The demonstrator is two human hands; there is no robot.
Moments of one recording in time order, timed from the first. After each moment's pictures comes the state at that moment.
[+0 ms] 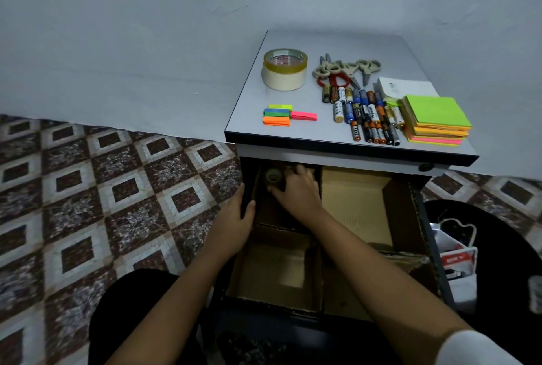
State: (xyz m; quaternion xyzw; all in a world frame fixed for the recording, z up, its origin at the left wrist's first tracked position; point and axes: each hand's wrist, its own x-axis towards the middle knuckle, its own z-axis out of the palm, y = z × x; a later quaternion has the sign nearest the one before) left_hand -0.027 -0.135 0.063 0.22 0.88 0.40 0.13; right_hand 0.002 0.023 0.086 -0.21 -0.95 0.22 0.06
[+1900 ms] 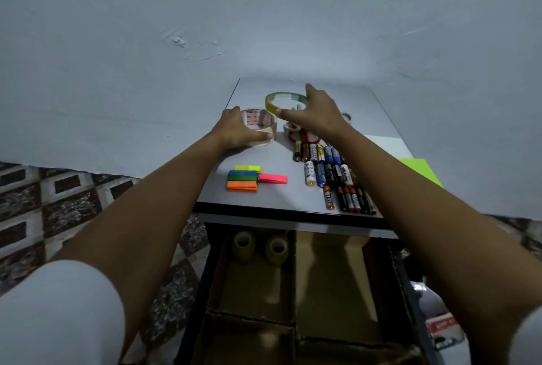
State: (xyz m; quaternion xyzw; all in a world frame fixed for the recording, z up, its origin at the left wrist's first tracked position) left_hand -0.216 0.031 0.219 0.27 0.89 0.35 0.08; right_hand -0.102 0.176 0.257 -0.18 -0.92 0.29 0.21
